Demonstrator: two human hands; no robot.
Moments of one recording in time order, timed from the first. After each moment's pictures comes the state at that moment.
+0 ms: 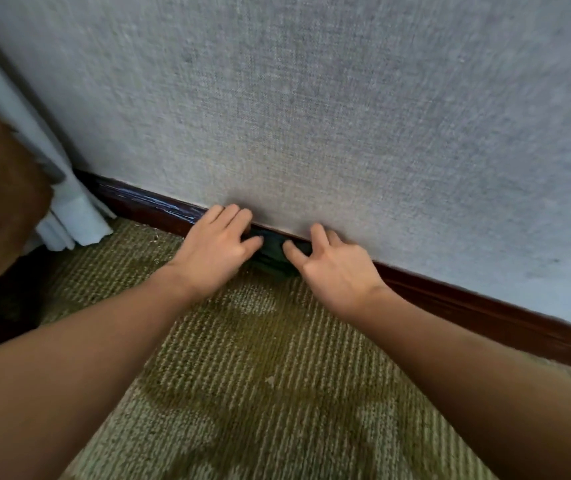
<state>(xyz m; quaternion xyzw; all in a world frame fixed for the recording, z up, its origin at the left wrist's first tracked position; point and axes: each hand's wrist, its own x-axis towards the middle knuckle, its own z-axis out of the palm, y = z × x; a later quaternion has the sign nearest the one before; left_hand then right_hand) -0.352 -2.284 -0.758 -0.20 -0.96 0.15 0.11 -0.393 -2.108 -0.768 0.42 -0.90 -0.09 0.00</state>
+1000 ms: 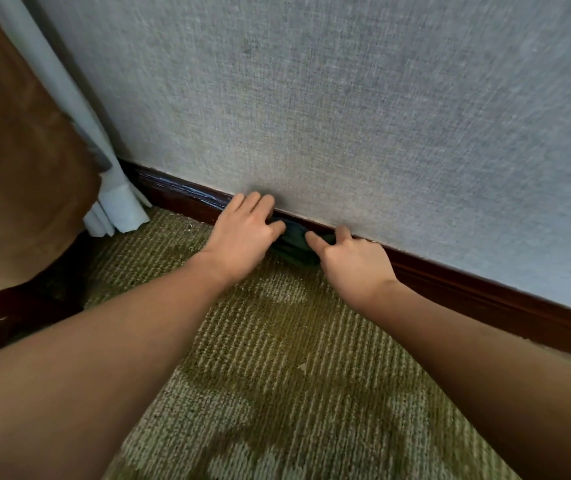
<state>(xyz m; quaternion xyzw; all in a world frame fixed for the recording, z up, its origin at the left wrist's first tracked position) -0.350 -2.300 -0.774 -0.09 -0.99 0.11 0.04 -0.387 -2.134 -0.777 0.35 -0.93 -0.07 -0.07</state>
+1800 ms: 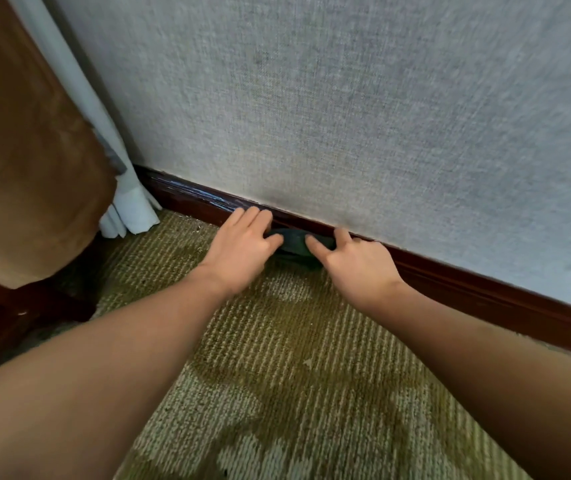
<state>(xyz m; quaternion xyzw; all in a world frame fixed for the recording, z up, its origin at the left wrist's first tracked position) -0.326 -2.300 -0.763 -0.12 -0.99 0.09 0.07 -0.376 -2.130 -0.768 0.39 -0.91 -0.13 -0.03</state>
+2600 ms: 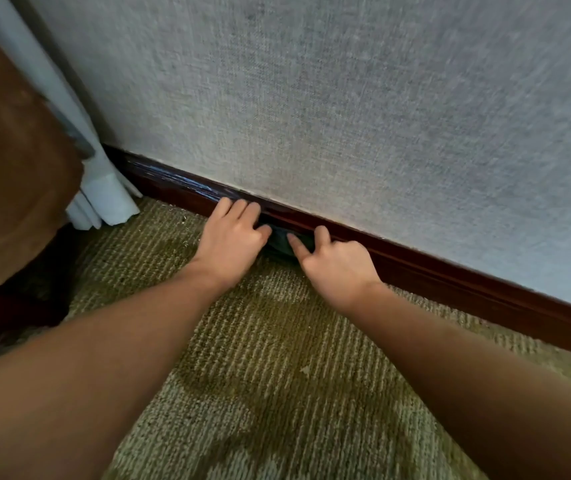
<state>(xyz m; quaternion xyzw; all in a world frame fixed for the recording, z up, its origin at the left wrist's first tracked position) -0.346 -2.309 -0.792 -0.12 -0.98 0.12 0.09 -0.385 -2.154 -0.798 0.43 -0.89 -0.17 -0.05</state>
